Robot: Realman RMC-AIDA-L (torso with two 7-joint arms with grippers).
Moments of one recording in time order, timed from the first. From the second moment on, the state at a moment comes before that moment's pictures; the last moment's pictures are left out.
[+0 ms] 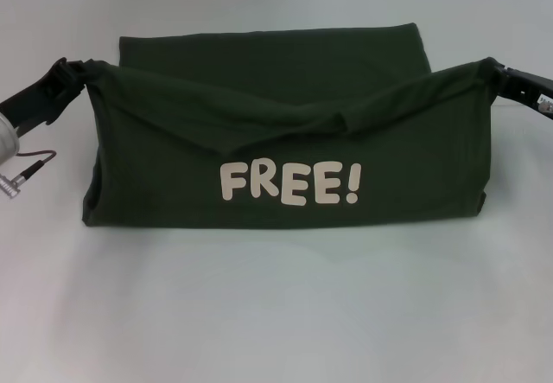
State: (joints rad) left arm -0.76 -2.04 0.13 0.41 1.94 0.99 -1.97; right arm 0.75 2.01 -0.35 -0.35 -1.74 -0.88 1.43
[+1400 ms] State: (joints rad) left arm -0.79 -2.10 0.14 0.38 1.88 0.76 -1.79; right arm 0.79 2.03 -0.36 -0.33 -1.75 -0.73 1.41
